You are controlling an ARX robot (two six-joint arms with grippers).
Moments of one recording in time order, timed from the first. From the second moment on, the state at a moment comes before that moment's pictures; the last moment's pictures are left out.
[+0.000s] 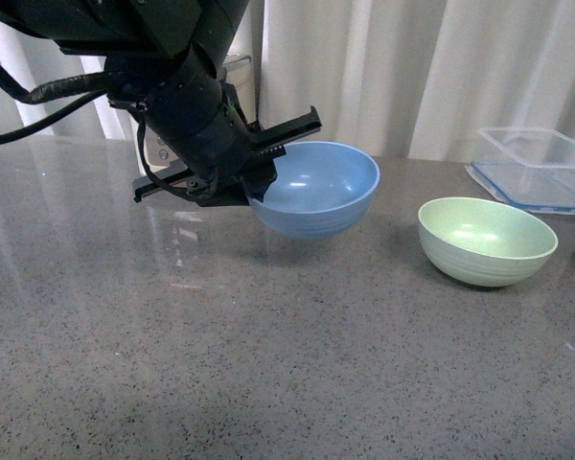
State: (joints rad) left arm -0.34 2.10 1.68 -0.30 -0.04 -0.52; right arm 0.00 0.00 0.01 0.00 0.00 0.00
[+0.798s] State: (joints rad) left arm -0.37 2.07 1.62 -0.16 -0.01 -0.41; right arm 0.00 0.00 0.01 0.00 0.00 0.00
